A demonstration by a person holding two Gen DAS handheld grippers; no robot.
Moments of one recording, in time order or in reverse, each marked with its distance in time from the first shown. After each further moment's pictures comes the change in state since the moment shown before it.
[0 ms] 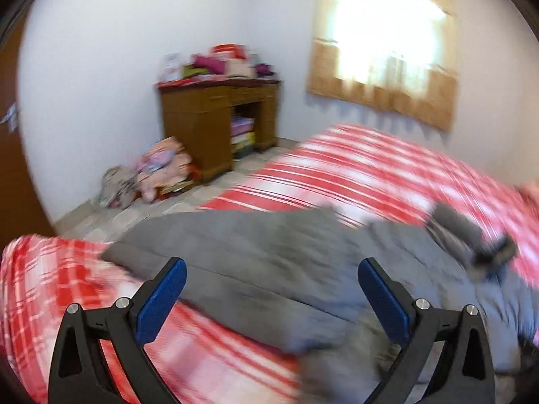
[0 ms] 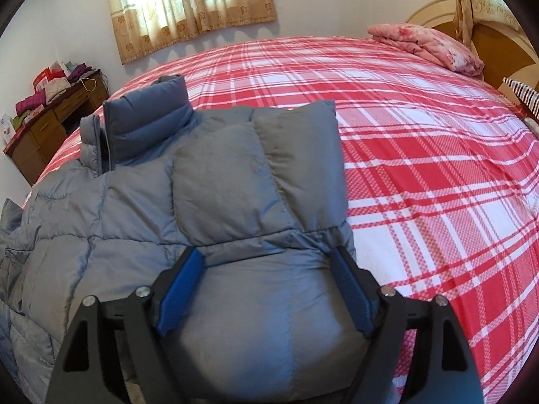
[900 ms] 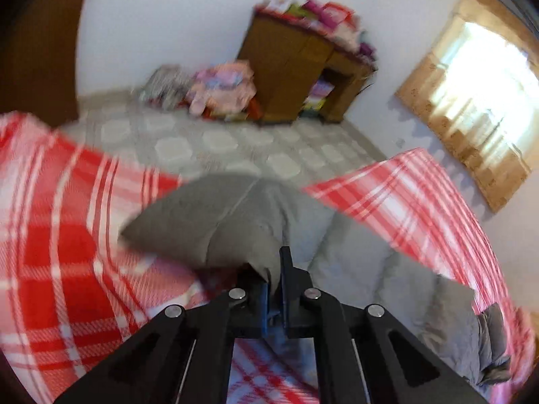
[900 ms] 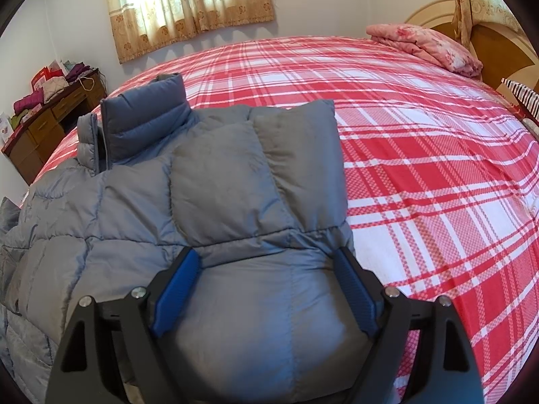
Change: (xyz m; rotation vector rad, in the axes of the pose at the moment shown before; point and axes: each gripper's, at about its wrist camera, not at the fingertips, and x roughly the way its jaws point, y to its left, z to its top) left arm 0.105 0.130 0.010 -0.417 0.158 0.038; right arm 0.005 -0.001 0.000 0.002 -0.001 -0.012
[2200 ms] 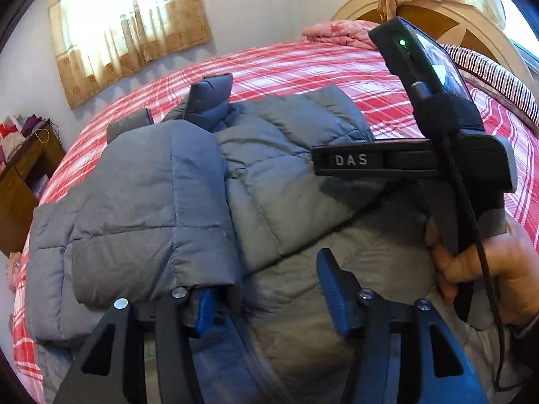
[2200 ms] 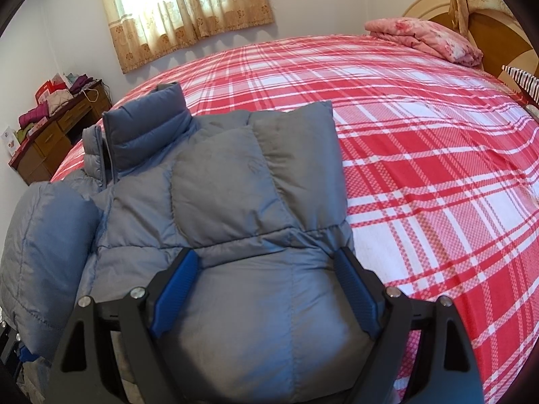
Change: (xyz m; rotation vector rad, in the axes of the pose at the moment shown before) left arm -0.174 -0.265 -0.360 1.275 0.215 -0.622; right arm 0.000 -0.007 -0.001 0.047 -0.011 0.051
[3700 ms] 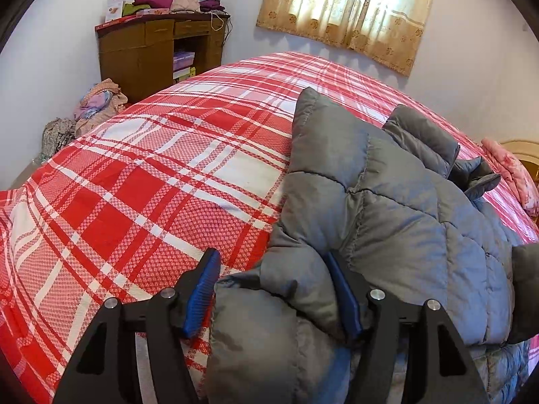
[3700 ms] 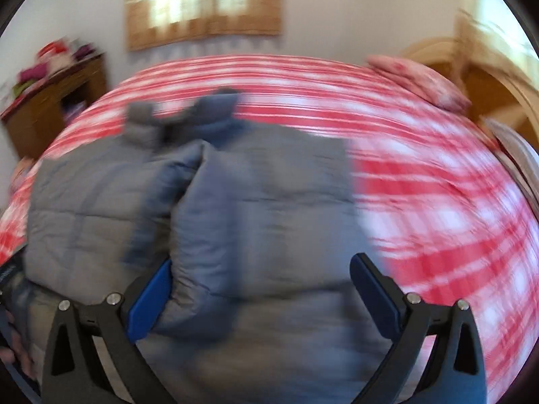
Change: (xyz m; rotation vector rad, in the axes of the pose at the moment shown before) left arm -0.025 0.214 -0.091 -0.776 -0.052 0.328; right arm -0.099 0.044 -0.030 -0.097 -0.025 -0.258
